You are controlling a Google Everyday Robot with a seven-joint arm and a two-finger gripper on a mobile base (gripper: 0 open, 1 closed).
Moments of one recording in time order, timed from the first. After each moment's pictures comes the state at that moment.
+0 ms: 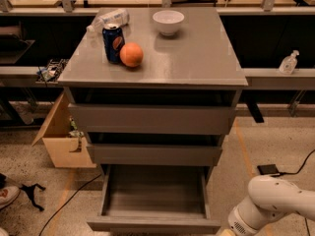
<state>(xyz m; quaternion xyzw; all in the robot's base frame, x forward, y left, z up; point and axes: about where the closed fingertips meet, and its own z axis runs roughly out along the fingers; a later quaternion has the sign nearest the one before) 0.323 -0.223 0.446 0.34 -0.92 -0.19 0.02</state>
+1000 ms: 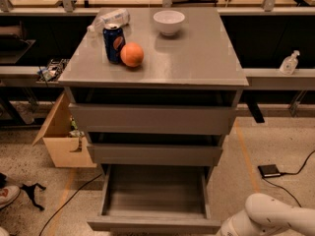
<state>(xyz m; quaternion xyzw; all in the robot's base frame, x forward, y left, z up) 0.322 -0.201 0.367 0.31 -0.92 -0.26 -0.02</state>
